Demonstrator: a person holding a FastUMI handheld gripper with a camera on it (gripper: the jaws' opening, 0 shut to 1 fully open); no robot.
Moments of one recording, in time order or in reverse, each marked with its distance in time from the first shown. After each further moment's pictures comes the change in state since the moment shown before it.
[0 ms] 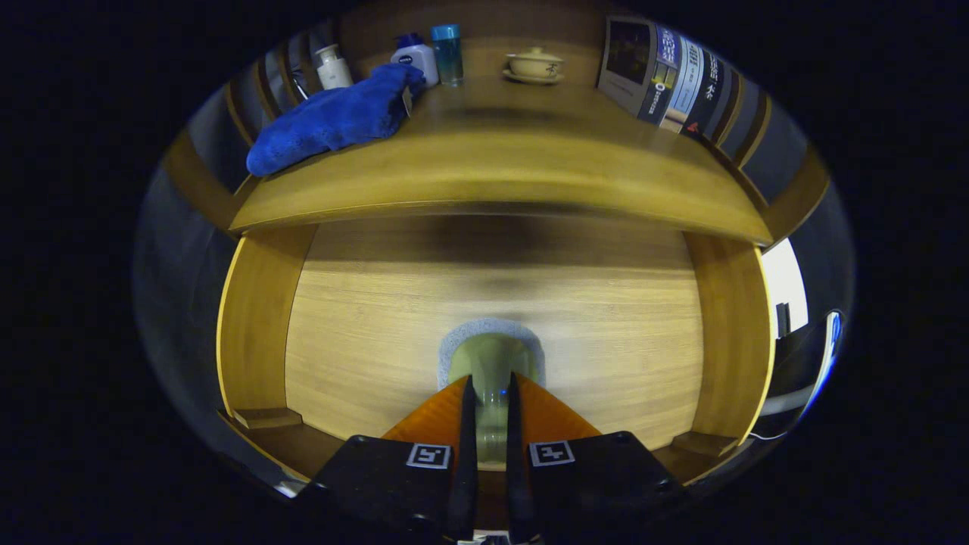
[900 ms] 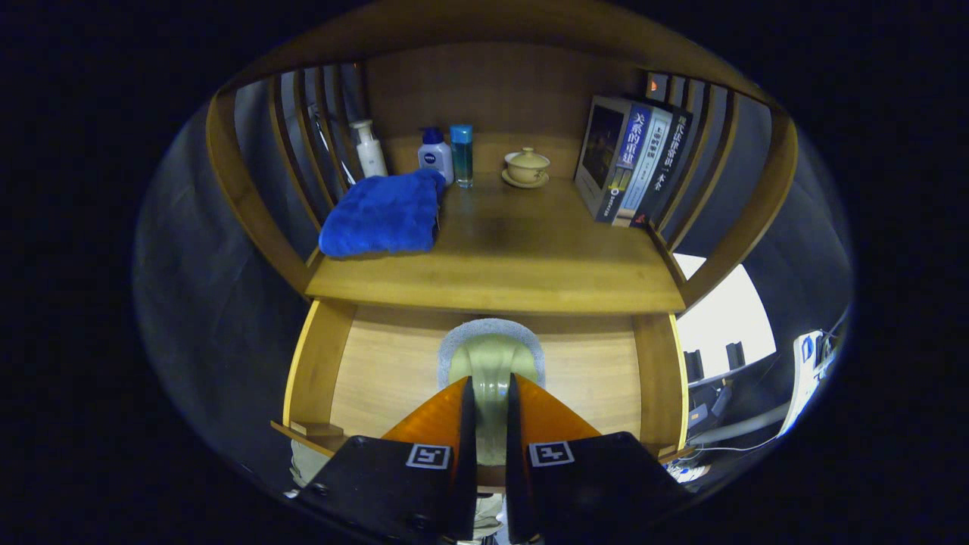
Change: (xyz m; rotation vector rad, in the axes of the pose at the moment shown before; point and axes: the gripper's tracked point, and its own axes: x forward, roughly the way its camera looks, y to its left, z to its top) arm -0.124 0.014 0.069 -0.030 -0.246 -0.003
